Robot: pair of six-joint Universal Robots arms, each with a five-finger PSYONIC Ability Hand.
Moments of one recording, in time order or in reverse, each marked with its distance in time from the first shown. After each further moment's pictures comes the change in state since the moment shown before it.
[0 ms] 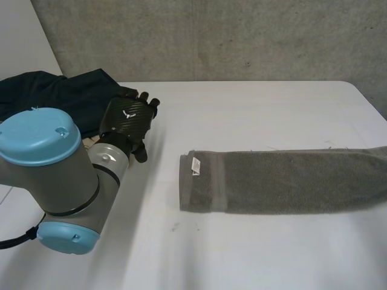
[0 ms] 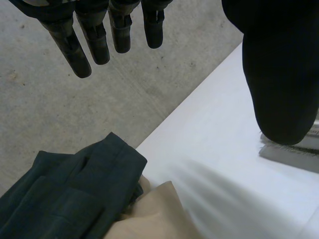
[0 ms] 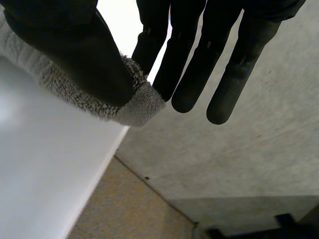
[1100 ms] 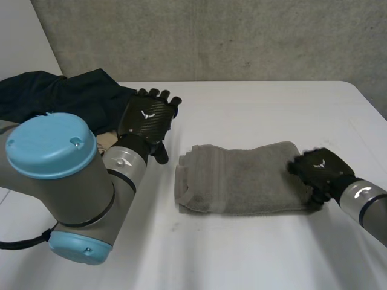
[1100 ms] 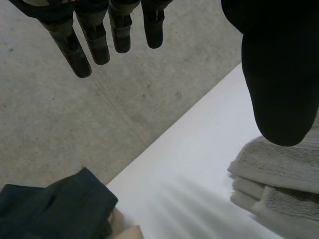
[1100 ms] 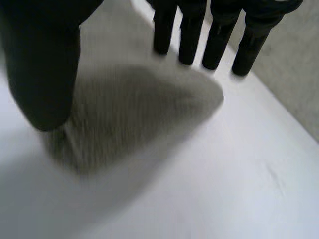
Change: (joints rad) left arm -0.087 0.001 0.027 0.004 0.000 -0.078; right arm 0.633 -0.135 0.288 -0.003 0.057 0.193; left_hand 0.000 0.000 0.000 0.000 0.000; right_hand -0.715 -0.779 -0.800 -0.808 -0.767
